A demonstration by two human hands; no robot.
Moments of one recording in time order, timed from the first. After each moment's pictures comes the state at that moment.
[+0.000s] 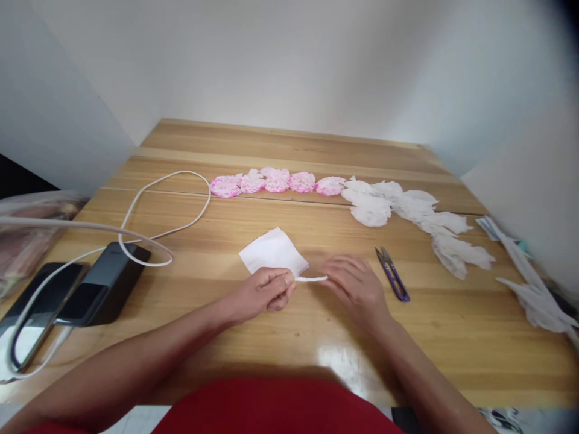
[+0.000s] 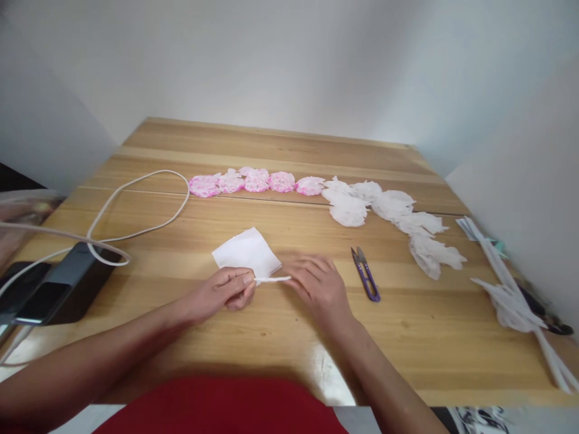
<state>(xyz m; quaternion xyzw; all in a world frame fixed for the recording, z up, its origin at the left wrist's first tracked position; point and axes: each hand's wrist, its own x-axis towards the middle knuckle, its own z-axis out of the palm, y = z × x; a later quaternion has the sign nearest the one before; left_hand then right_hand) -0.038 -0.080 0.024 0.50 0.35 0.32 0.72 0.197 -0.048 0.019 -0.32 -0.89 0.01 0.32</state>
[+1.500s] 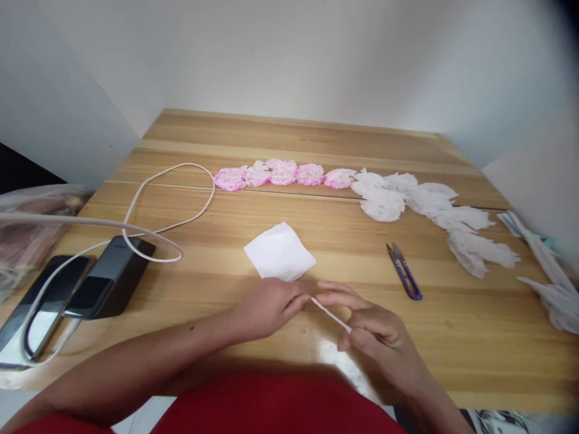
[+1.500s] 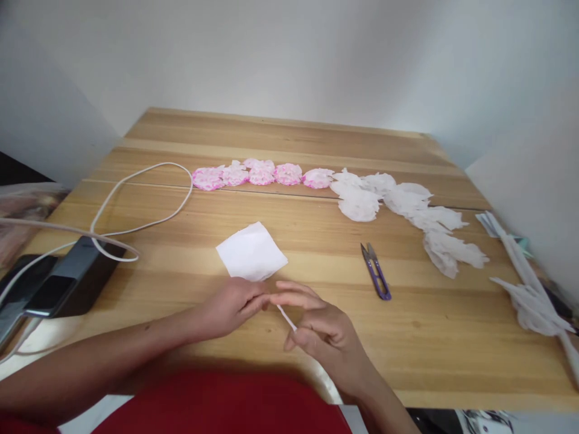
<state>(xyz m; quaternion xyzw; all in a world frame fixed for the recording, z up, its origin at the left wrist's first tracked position) -0.032 -0.091 0.011 0.76 0.45 0.19 0.43 0.200 -0.100 0.043 -0.35 -0.78 0.42 0.30</state>
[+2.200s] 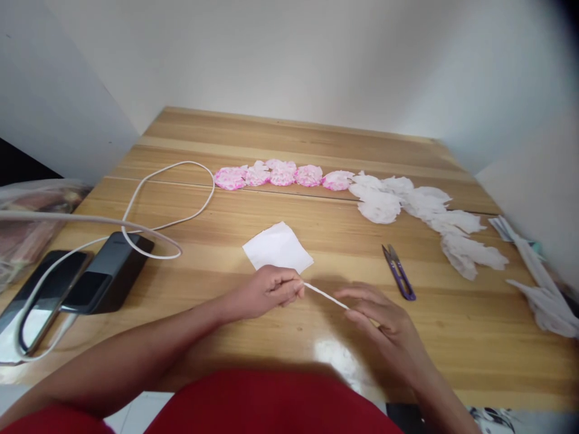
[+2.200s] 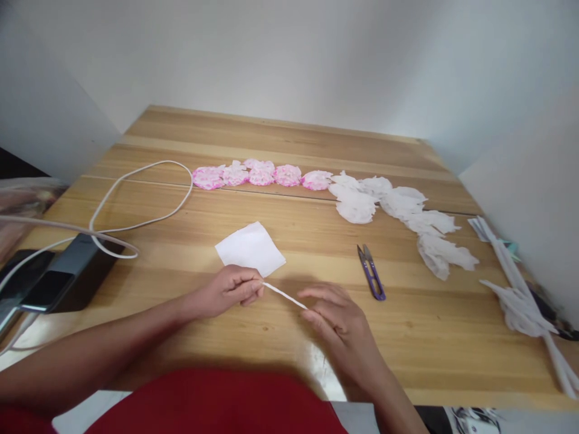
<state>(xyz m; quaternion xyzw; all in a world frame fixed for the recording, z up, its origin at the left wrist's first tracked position) -0.039 -0.081 0.012 0.65 0.38 0.27 0.60 0.218 -0.095 0.036 -0.42 -0.83 0.26 0.28</state>
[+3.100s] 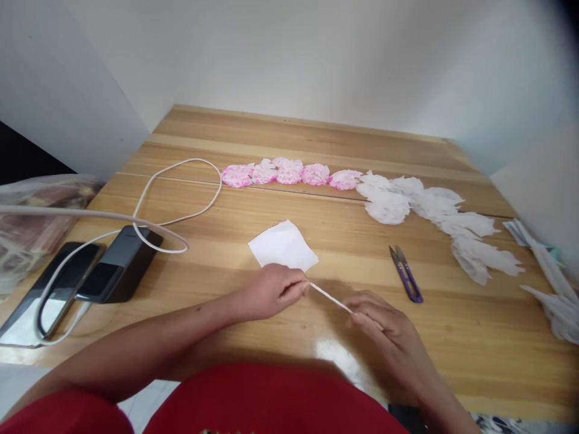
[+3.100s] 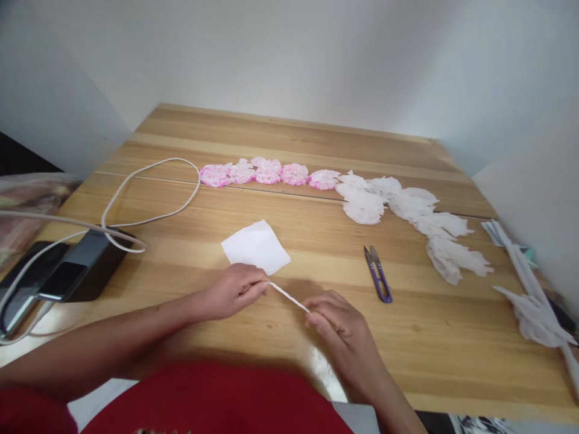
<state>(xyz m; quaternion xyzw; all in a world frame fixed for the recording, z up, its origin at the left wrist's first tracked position) -0.037 -0.086 0.009 0.77 0.41 0.26 0.42 0.213 -0.102 0.035 -0.43 -0.81 0.31 0.27</state>
